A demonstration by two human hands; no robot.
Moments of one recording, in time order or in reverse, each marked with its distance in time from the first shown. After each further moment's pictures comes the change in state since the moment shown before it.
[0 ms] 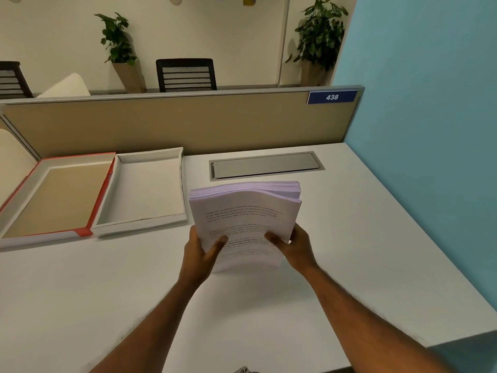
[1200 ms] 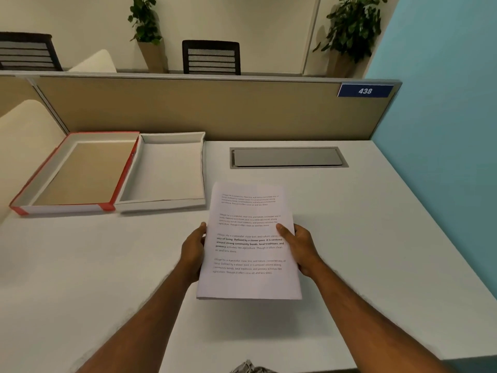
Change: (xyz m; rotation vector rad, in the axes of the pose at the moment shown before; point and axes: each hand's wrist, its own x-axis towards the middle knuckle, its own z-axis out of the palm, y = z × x) left_hand -0.005 -0.022 -0.040 -0.529 0.078 -0.765; right_hand -0.003 -0.006 0.033 0.283 -0.195 0.357
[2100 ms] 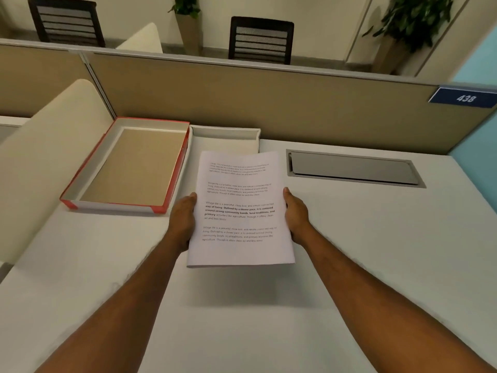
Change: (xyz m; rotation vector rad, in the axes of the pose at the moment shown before) left_hand 0.110 0.123 -0.150 0.106 0.121 0.261; right_hand 0.127 -0.060 0.209 -0.044 -0.008 0.102
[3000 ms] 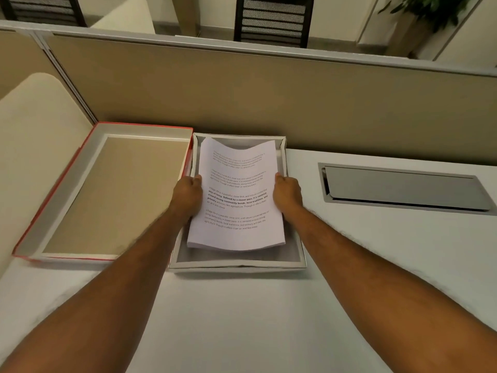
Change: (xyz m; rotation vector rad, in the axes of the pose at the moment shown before) left_hand 0.224 0.032 -0.006 0.524 0.117 0.015; right_hand 0.207 -0.026 0.115 -0.426 0.216 0.012
